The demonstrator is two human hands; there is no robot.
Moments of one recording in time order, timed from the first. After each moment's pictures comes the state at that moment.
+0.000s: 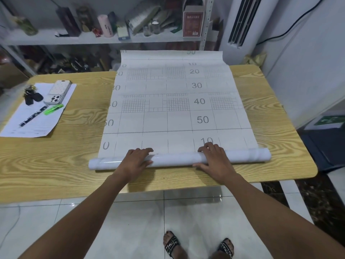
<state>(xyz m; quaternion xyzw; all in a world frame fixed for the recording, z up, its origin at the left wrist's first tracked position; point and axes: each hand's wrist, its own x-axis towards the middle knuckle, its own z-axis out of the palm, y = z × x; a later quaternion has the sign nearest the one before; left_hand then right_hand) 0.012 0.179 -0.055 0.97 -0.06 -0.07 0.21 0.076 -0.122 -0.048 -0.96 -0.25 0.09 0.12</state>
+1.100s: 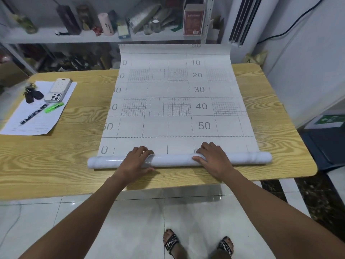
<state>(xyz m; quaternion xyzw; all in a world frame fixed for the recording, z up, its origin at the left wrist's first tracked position) 0.004 0.182 -0.066 0.98 -0.11 -0.04 0.16 0.082 -0.114 -0.047 -0.95 -0.27 0.11 0.10</state>
